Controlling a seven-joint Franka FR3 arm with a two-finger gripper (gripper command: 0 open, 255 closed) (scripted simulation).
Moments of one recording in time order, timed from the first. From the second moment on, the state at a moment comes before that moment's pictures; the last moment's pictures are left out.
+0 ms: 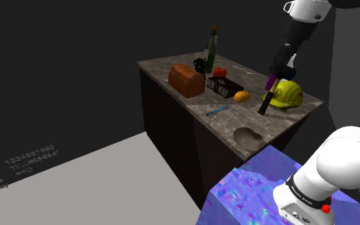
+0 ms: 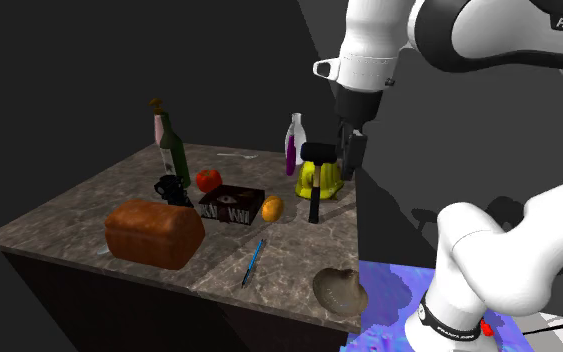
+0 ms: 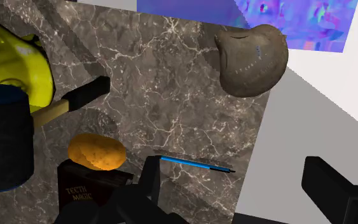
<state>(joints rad) -0.01 -0.83 -0.02 -2.26 -0.12 1.50 -0.11</state>
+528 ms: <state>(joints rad) -0.08 -0.73 0.12 -2.38 -0.20 1.71 0.14</state>
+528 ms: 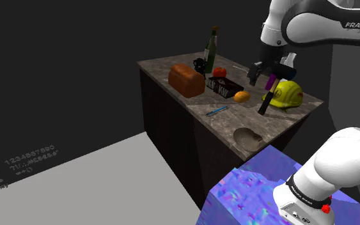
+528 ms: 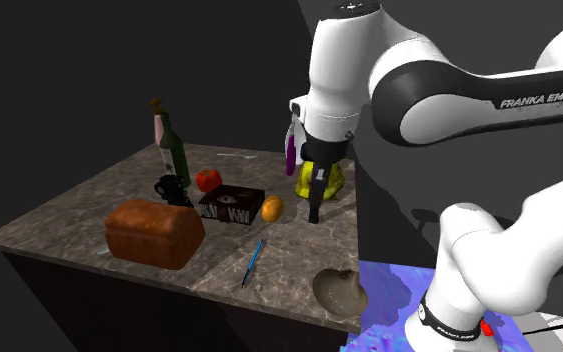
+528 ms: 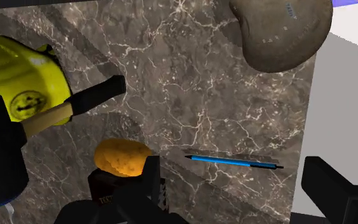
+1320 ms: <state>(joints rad) -0.30 -0.31 0.38 -2.37 -0.51 1.94 0.78</state>
